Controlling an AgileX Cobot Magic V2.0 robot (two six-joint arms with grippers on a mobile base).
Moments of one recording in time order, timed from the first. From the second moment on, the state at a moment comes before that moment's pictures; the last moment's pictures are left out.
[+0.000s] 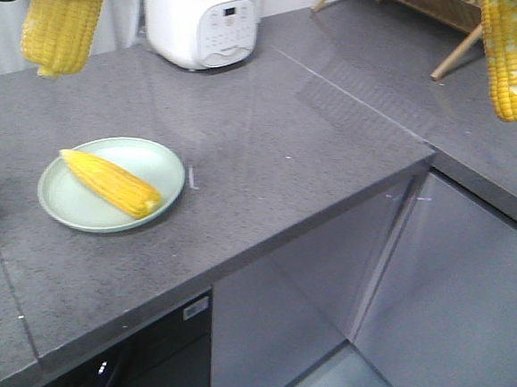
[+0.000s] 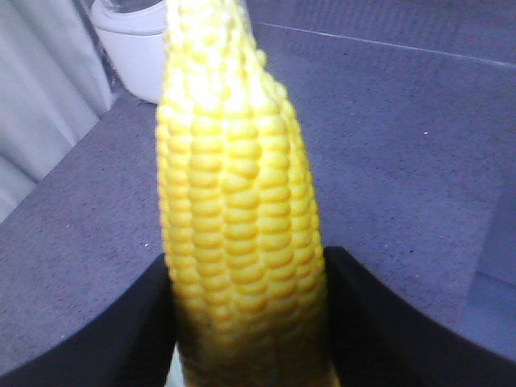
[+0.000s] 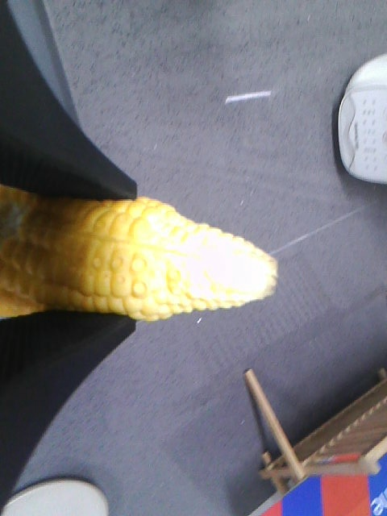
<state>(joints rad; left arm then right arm) -0.50 1.52 -1.98 0.28 1.18 -0.10 0.34 1.57 -2.14 -0.28 1.26 -0.11</state>
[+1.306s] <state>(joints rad) -0.50 1.52 -1.98 0.28 1.18 -0.10 0.34 1.57 -2.14 -0.28 1.26 -0.11</state>
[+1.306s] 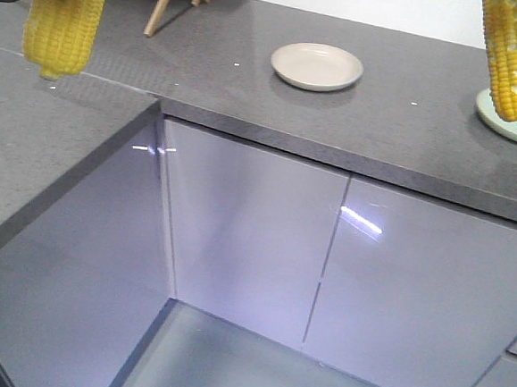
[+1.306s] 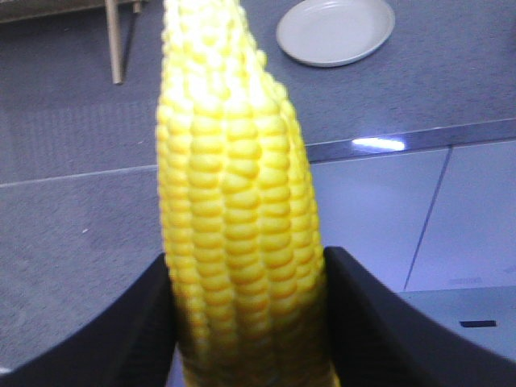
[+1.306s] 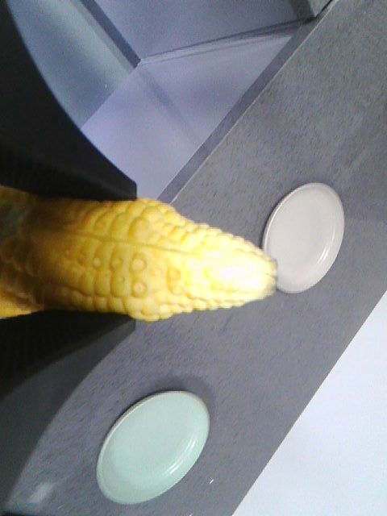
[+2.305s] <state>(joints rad) -0.50 1.52 -1.98 0.28 1.18 -0.10 0.34 1.57 -2.14 -0.28 1.26 -0.11</state>
